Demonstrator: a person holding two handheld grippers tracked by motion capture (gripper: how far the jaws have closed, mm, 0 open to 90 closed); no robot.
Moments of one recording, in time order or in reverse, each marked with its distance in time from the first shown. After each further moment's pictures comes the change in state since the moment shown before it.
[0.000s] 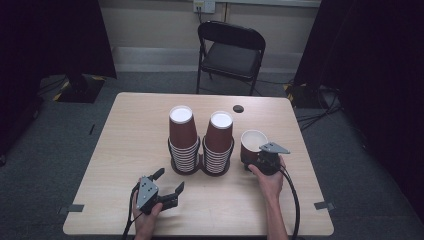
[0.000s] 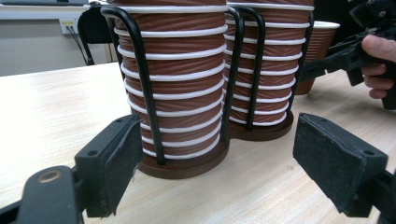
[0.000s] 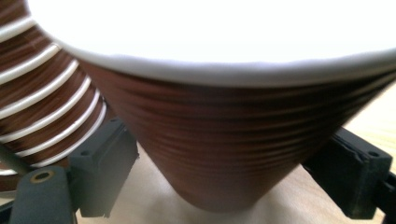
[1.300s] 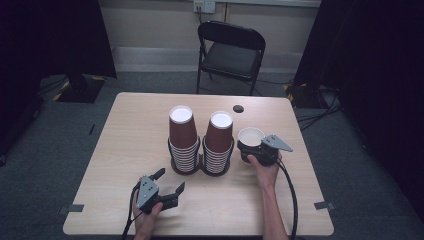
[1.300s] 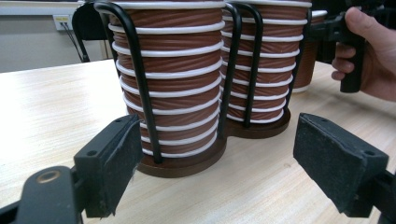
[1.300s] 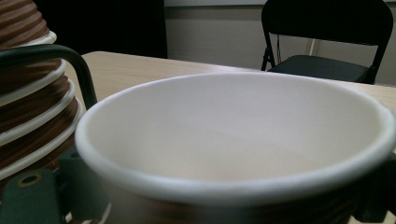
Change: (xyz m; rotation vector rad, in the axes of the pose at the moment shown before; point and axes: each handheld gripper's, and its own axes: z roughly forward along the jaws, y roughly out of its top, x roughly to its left) left arm 0.001 0.001 0.001 0.011 -0.015 -0.005; right arm -0.005 0.018 0.014 -0.296 0.062 0.001
